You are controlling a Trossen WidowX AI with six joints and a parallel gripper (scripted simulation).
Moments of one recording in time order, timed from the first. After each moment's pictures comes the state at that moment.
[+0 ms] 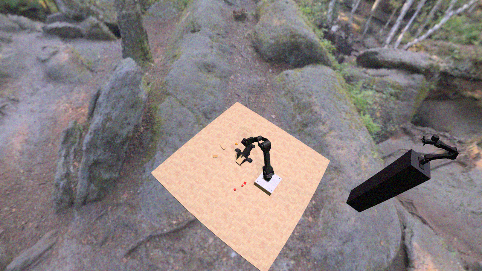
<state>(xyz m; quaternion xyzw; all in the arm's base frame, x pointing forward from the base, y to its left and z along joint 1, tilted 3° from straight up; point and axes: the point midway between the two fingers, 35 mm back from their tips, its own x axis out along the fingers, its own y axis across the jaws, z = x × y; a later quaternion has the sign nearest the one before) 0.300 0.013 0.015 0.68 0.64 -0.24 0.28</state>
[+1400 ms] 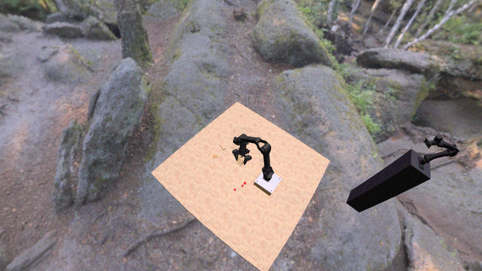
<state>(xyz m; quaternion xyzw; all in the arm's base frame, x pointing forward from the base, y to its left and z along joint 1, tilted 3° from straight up) 0.279 0.037 0.069 0.54 0.63 -0.46 0.30</state>
